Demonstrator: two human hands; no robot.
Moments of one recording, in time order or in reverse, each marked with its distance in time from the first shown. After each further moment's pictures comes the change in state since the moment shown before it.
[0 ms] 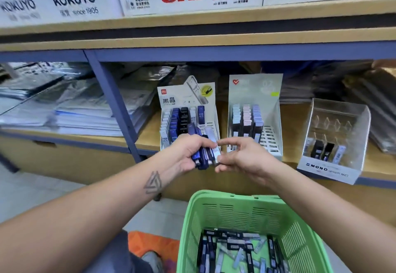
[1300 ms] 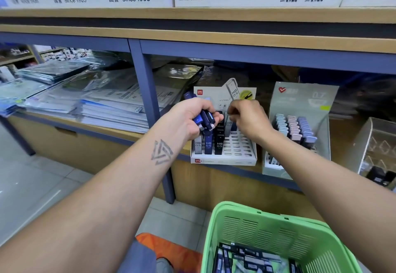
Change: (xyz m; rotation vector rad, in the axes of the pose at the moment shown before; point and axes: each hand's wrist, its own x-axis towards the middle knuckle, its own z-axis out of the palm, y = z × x) left_hand 0.006 0.090 -0.073 -0.216 0.087 0.090; right_hand 0.126 -0.067 0.060 -1.214 0.356 -0.641
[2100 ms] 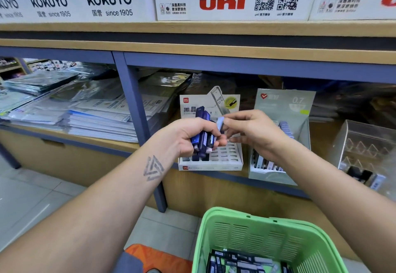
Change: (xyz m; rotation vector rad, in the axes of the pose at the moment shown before) left_hand -0.011 -0.019 0.015 0.267 -0.244 -0.106; right_hand -0.048 0.000 -0.050 0.962 -0.204 0.295
